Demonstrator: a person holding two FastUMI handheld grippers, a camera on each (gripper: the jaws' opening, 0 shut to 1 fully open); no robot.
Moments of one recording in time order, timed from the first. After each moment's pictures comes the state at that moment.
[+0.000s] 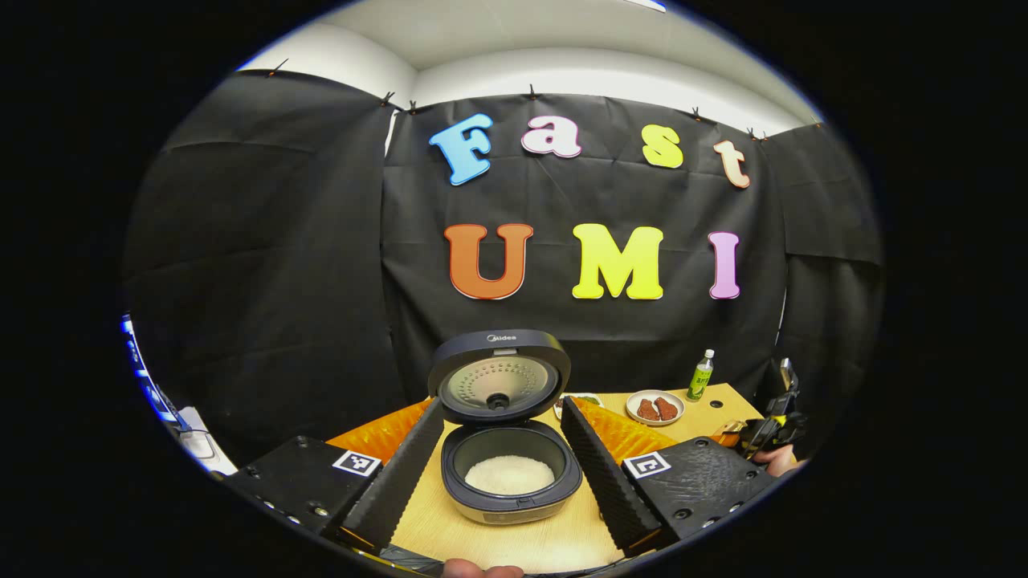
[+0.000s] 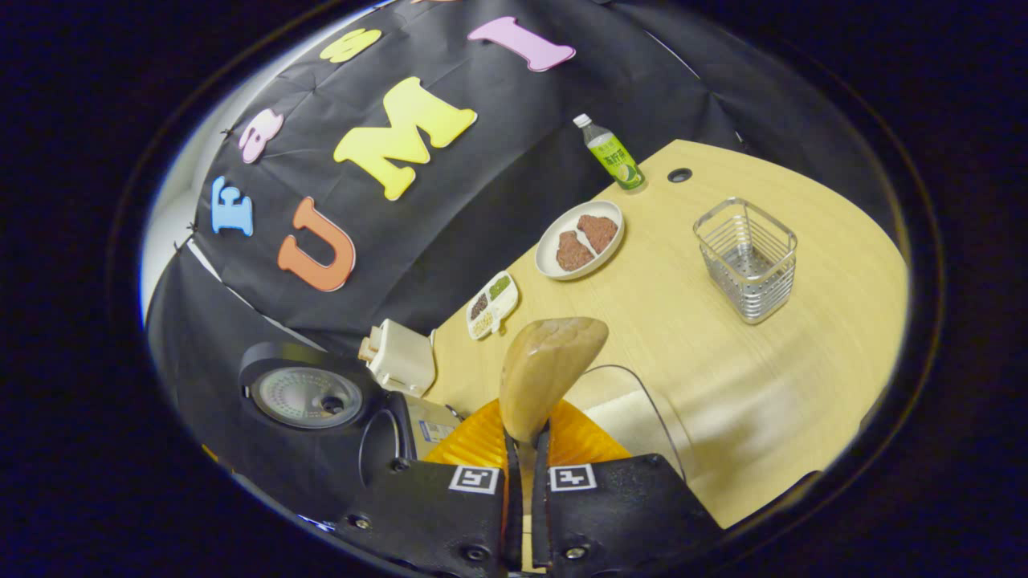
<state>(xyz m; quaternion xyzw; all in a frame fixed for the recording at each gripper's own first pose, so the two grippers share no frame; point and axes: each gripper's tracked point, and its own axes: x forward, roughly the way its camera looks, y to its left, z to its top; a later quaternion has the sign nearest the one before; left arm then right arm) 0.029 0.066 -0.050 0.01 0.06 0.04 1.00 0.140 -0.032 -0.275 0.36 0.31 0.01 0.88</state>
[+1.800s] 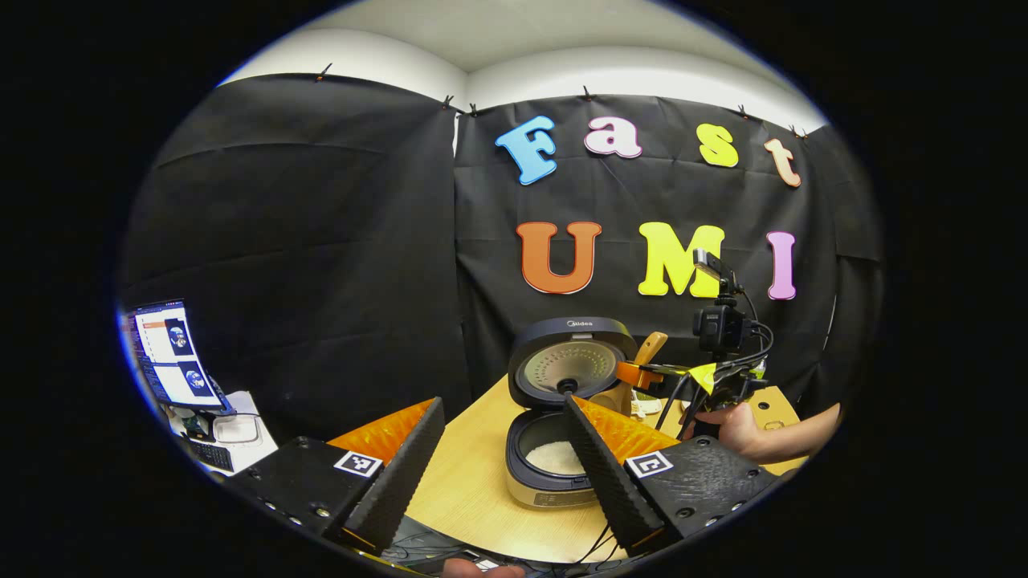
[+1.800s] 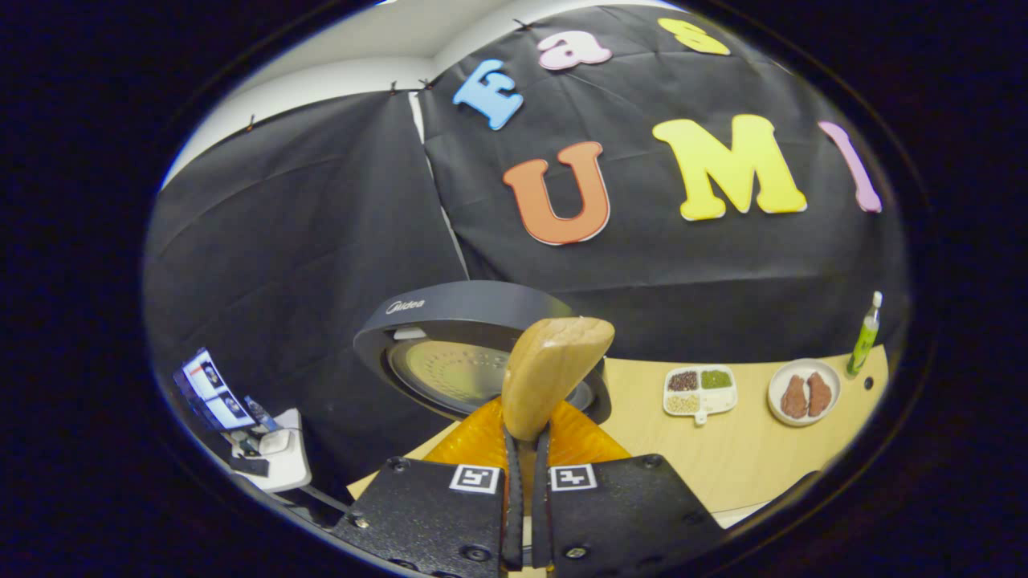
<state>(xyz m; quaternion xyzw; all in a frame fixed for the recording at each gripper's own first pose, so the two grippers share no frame) -0.038 0.129 -0.054 -0.01 0.07 0.18 0.98 0.211 0.262 -0.175 0.01 0.17 0.30 0.94</state>
